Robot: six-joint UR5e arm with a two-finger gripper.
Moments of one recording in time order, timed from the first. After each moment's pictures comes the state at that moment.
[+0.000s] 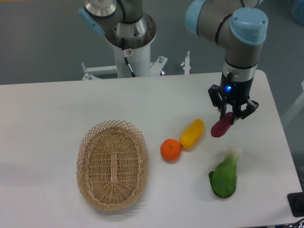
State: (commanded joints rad) arm 2.72 -1.82 -1.60 -1.07 1.45 1.39
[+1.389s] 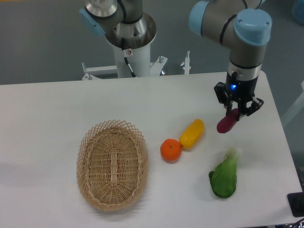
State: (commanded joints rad) arm 2.80 -1.82 -1.63 -1.06 1.50 1.56
